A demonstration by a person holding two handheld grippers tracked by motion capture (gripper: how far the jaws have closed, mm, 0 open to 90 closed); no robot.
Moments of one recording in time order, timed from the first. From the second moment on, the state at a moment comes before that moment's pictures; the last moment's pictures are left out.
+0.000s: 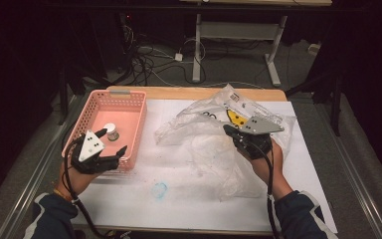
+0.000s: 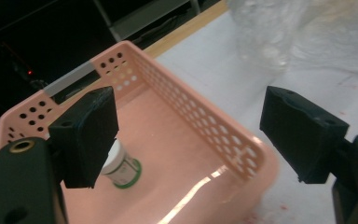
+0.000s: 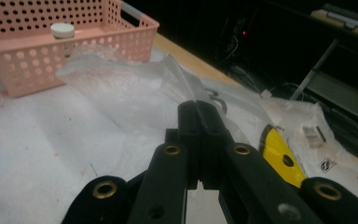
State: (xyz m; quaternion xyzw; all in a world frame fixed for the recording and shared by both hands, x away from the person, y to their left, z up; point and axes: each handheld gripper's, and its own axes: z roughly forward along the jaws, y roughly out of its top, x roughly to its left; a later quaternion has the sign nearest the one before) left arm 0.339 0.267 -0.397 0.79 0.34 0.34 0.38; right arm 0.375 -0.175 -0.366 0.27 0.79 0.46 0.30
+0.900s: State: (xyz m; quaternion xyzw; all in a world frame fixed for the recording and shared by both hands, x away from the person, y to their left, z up) left arm 0.483 0.287 -0.430 0.83 0.47 0.20 0.20; right arm 0.372 -0.177 -0.353 0.25 0.78 0.49 0.28
